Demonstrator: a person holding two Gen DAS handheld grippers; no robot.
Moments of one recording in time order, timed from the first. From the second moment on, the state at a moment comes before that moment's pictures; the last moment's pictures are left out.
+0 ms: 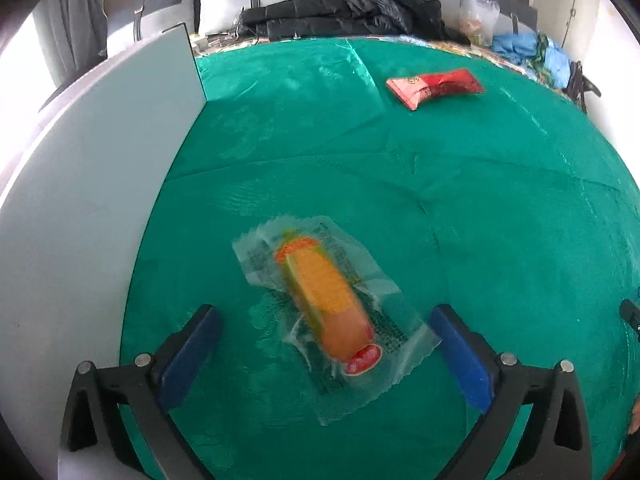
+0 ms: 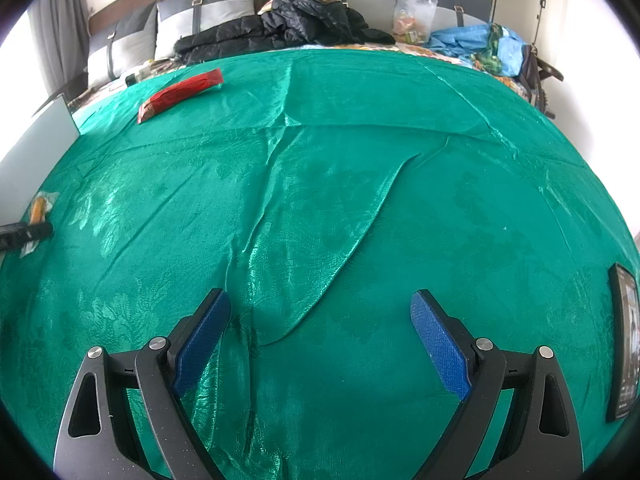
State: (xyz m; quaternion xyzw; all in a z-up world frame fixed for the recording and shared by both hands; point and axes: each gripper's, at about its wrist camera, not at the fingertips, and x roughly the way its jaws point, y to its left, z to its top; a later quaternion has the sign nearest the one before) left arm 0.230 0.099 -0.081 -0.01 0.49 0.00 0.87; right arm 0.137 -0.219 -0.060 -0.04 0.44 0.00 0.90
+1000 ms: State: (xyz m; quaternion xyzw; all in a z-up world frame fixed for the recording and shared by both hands) left arm 0.227 0.113 -0.083 0.01 0.45 0.00 0.89; right arm 0.138 -0.218 -0.060 -0.04 0.44 0.00 0.90
